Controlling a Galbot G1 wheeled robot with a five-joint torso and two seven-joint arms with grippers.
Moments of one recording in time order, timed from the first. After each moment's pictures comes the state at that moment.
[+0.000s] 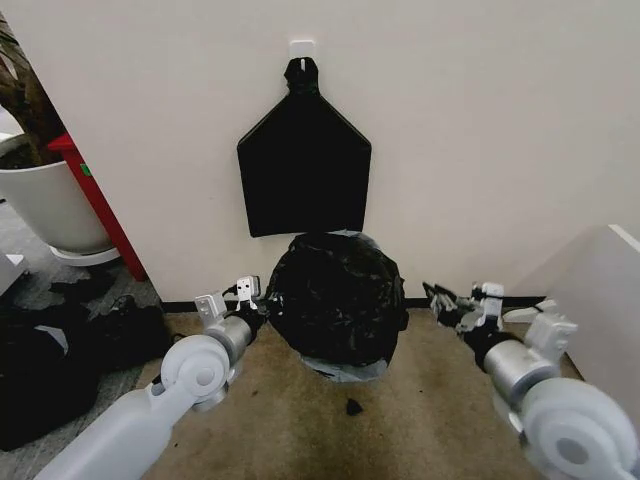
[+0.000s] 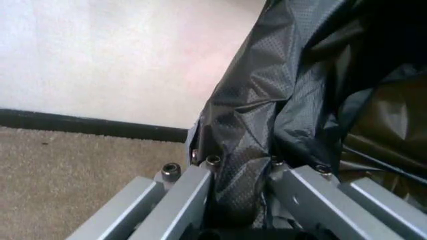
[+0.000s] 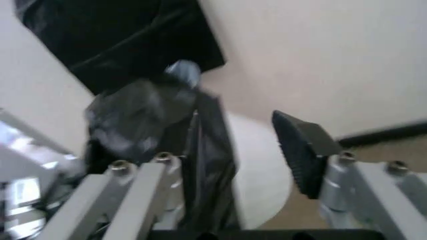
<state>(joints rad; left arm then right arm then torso) 0.99 -0.86 -0.04 -2.04 -1.27 0.28 -0.48 -1.41 0.80 0.52 2.50 1.41 -0.35 0.63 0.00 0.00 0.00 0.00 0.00</state>
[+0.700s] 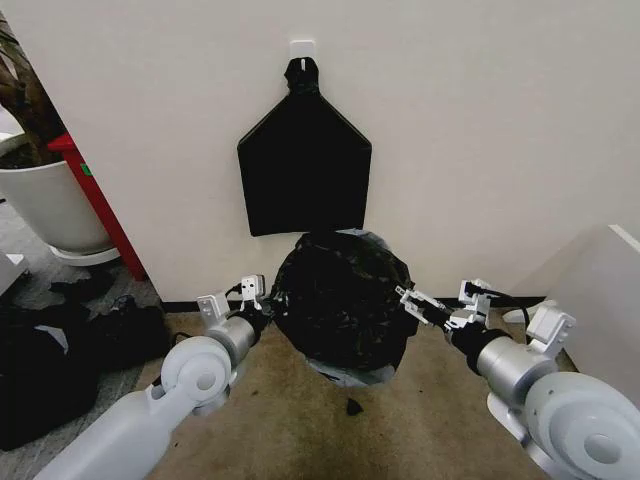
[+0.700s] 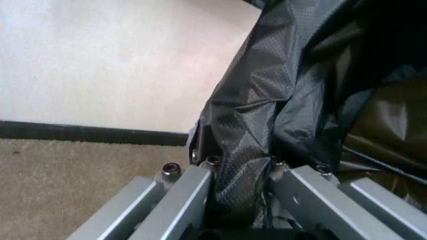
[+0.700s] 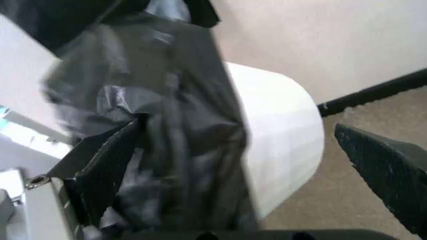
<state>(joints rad) 0.99 -0.86 -0.02 -2.10 -1.27 0.28 -0.48 -1.38 0.85 0.47 2.44 1.49 -0.36 0.66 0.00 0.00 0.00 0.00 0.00</state>
